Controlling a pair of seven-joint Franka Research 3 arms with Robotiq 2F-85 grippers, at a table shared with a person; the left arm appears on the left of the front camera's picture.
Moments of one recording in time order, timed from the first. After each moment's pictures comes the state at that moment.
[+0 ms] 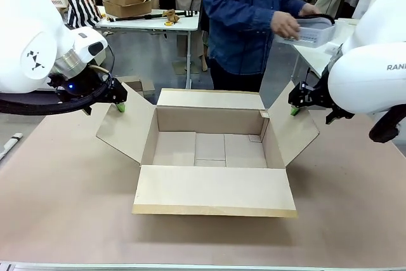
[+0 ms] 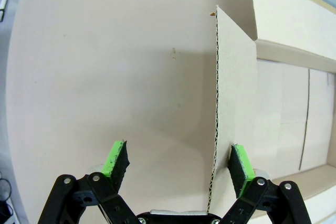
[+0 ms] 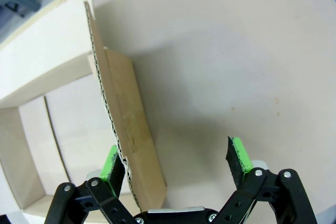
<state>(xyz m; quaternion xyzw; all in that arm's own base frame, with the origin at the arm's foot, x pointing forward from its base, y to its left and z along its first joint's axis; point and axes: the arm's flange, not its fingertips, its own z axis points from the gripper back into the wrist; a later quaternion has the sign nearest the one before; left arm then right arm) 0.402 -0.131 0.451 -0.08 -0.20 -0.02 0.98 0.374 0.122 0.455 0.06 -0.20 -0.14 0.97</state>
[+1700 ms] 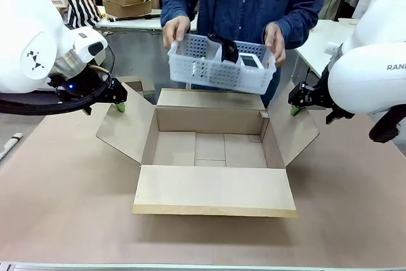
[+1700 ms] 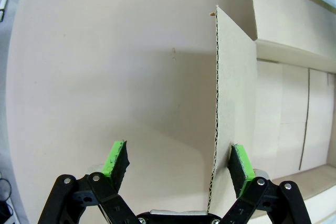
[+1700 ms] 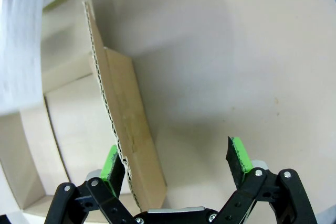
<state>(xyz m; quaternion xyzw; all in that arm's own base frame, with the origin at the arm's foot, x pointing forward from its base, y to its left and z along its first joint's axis) 0.402 -0.131 0.451 -0.08 -0.20 -0.02 0.98 0.374 0.122 0.455 0.06 -0.20 -0.14 0.97</state>
